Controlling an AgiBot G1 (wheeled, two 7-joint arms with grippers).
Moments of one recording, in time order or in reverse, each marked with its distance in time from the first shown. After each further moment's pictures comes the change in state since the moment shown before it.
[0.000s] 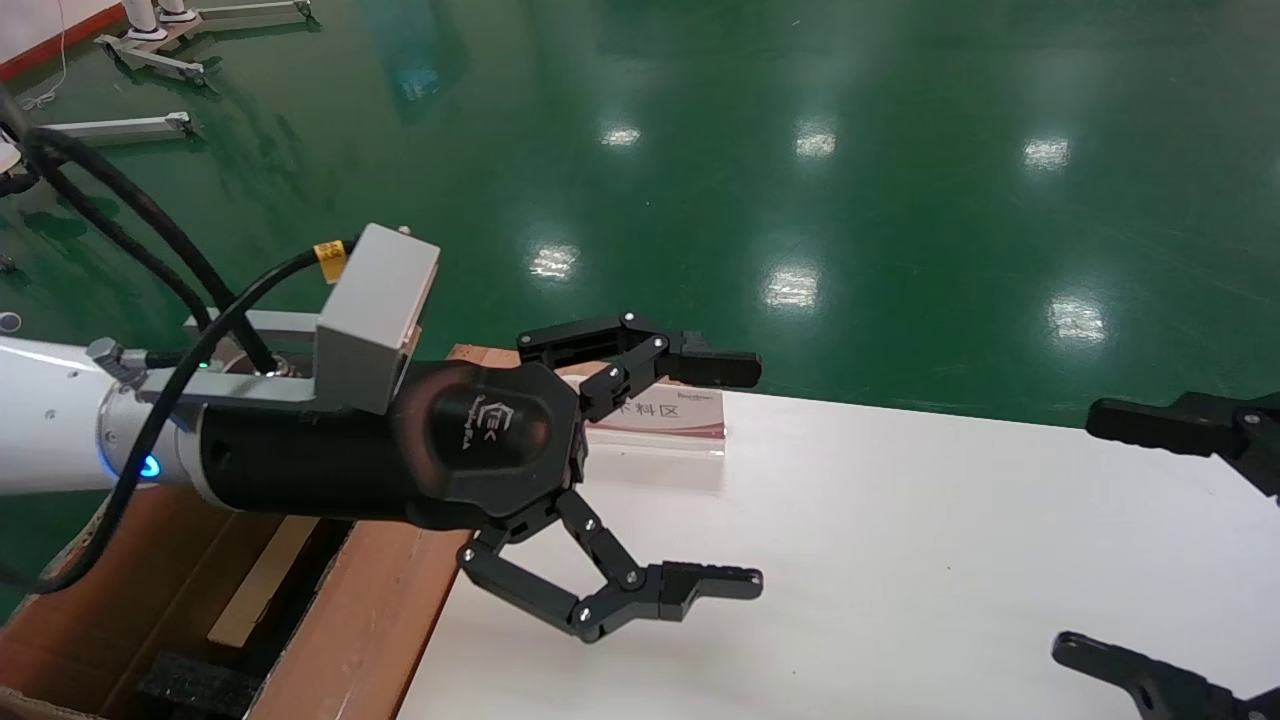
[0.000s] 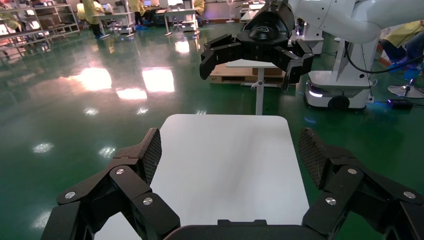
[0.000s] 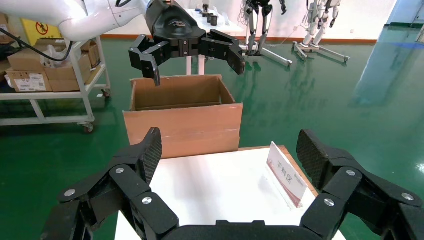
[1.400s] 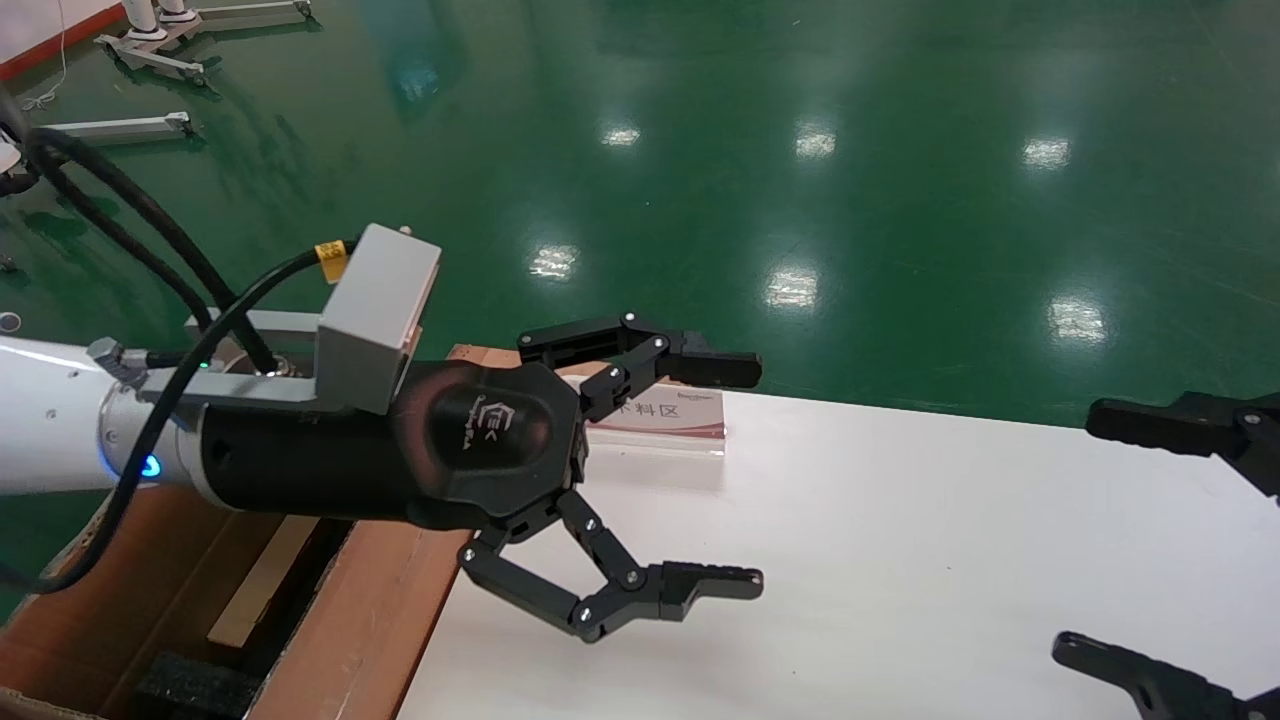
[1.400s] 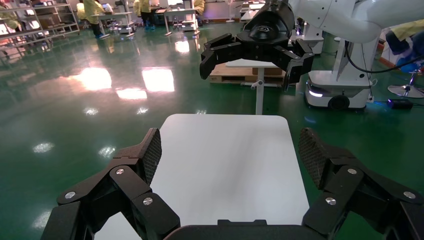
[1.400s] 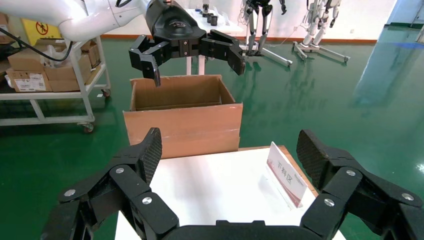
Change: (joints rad) left arm -0.001 0.000 0.002 0.000 0.001 -0.001 0.000; right arm 0.000 0.000 0.000 0.000 0.000 0.000 0.000
